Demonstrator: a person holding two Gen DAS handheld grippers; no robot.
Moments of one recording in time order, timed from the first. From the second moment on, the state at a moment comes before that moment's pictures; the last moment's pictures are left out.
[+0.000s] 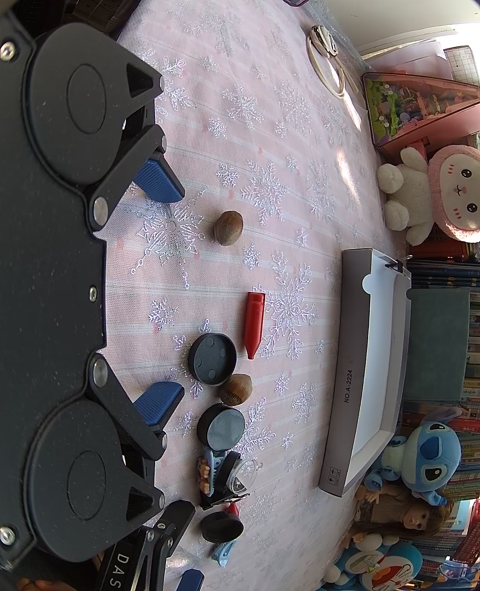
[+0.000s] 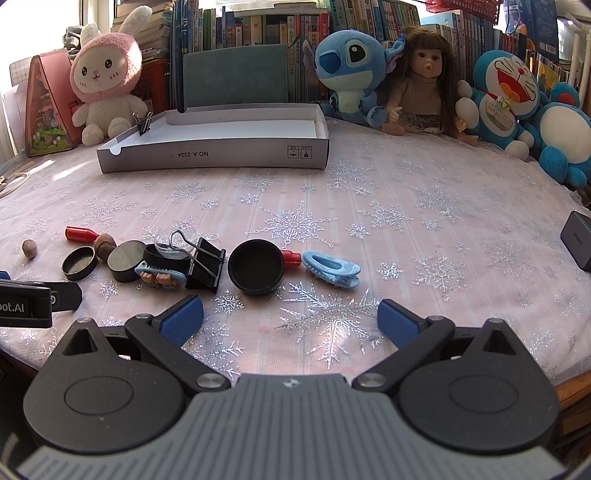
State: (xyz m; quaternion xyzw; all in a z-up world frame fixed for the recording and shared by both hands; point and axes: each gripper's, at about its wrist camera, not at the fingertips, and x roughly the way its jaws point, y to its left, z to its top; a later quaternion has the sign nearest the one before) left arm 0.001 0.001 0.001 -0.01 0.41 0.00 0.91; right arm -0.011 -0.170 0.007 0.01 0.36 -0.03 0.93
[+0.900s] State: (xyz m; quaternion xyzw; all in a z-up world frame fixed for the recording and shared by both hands) left arm -0.008 0.003 -0.005 -0.01 0.35 0.02 0.94; right arm -0.020 -0.172 0.003 0.01 0.33 -0.02 0.94
